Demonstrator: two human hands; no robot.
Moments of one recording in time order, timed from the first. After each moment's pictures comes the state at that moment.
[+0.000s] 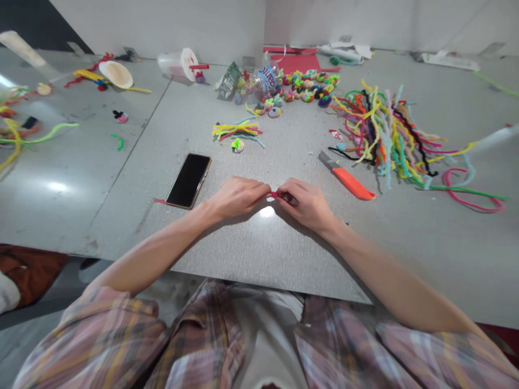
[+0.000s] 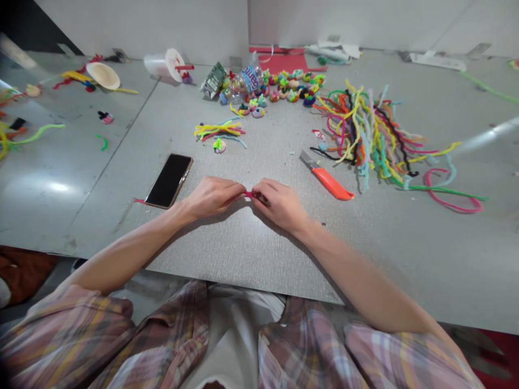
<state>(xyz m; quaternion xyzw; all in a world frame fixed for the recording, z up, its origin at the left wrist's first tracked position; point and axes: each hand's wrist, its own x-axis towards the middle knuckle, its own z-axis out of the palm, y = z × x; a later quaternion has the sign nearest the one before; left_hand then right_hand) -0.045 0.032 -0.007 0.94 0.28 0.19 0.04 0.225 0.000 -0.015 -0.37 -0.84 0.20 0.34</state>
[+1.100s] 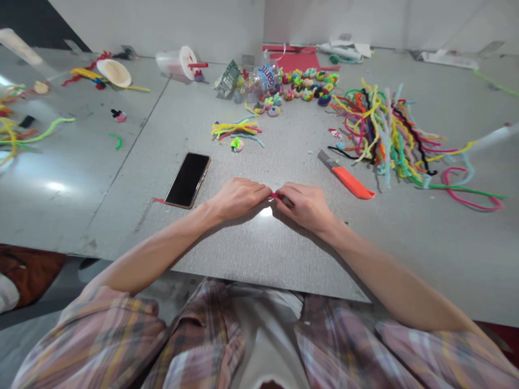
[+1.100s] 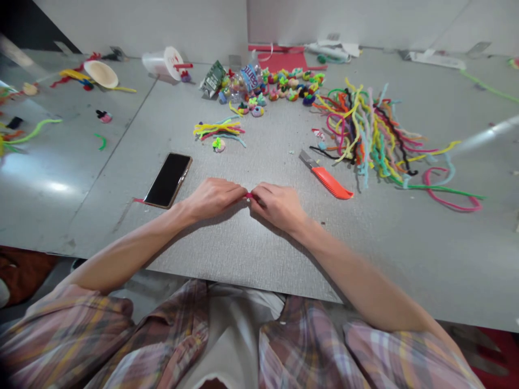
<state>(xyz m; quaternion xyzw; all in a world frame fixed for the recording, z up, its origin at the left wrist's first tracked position) -0.042 0.027 -0.003 0.96 0.26 0.13 -0.02 0.222 -0.005 -0.015 -0.41 -0.87 0.11 0.26</state>
